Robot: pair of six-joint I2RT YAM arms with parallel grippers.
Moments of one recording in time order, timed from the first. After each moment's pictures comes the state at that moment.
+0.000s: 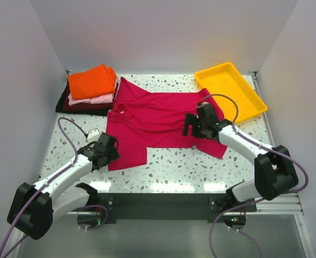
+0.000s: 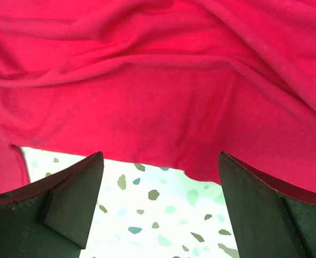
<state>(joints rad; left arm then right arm) -0.44 1.02 0.49 -0.63 -0.46 -0.89 0.44 1.44 0.89 -0.37 0.05 0.52</state>
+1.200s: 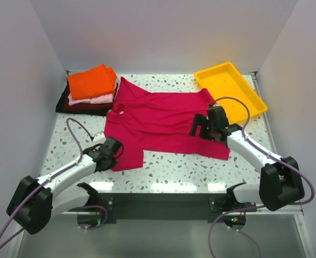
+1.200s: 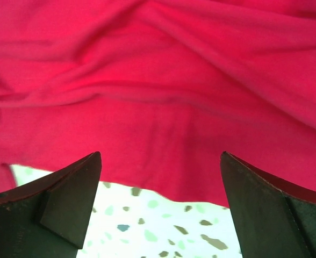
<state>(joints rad) -0.55 1.07 0.47 -0.64 -0.44 -0.98 0.38 1.33 0.83 -0.36 0.04 0.54</state>
